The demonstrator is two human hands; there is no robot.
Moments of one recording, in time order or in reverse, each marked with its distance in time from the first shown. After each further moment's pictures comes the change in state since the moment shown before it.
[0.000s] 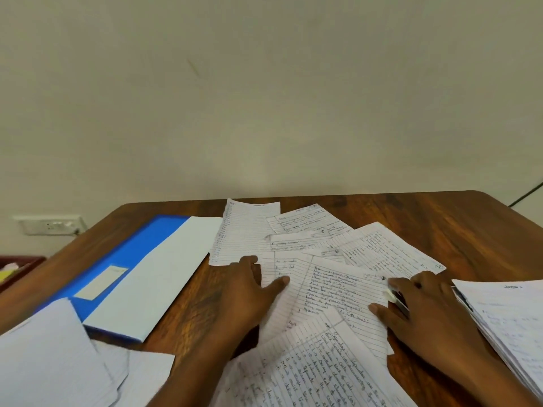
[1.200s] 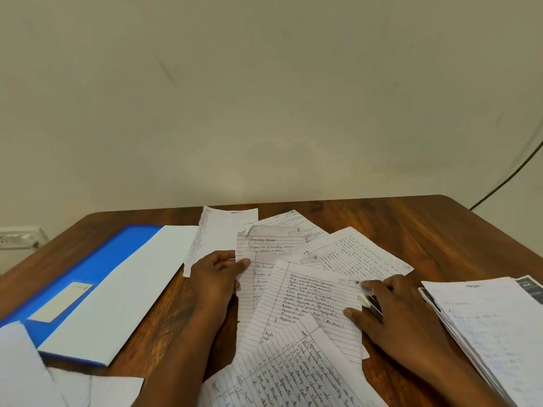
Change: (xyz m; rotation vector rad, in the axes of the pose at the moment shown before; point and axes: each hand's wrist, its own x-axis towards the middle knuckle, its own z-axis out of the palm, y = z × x) left_hand 0.045 0.000 0.008 -0.569 0.151 -0.109; right_hand 0.005 0.008 0.010 0.105 0.032 -0.002
